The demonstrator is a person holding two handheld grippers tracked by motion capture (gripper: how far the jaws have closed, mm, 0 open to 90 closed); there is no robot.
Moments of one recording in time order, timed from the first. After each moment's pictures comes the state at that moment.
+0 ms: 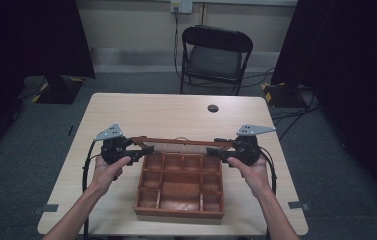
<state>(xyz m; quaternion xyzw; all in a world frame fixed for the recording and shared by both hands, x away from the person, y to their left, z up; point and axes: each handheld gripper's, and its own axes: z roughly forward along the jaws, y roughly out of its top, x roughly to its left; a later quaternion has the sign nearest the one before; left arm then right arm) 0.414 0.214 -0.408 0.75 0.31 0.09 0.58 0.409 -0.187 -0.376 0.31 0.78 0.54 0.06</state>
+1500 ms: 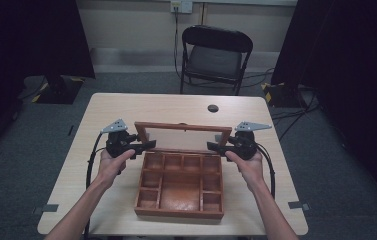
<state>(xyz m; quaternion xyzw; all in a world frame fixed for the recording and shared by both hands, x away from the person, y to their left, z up) 0.440 0.212 -0.419 0.75 0.33 0.08 0.57 0.437 -0.189 -0.399 0.35 0.77 0.53 0.08</state>
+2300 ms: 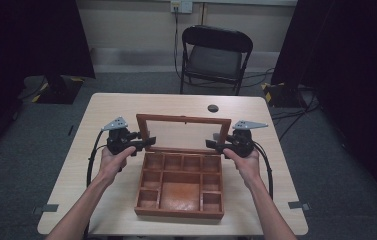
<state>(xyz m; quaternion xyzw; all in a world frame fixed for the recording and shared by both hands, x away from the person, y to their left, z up) 0.451 0.213 -0.421 0.75 0.33 0.08 0.57 0.453 -0.187 -0.412 0.35 0.76 0.54 0.08</state>
